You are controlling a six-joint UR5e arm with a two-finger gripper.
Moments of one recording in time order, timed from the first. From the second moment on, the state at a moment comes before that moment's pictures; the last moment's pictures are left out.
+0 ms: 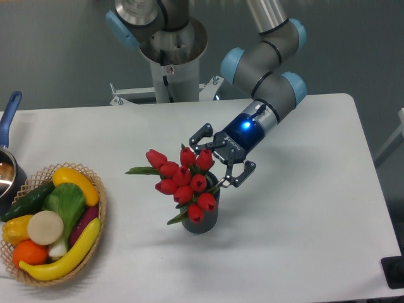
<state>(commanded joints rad) 2.82 -1.90 -2.05 -0.77 0.08 1.52</state>
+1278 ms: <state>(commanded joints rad) 2.99 -1.68 -1.72 -0.81 0.96 1.52</state>
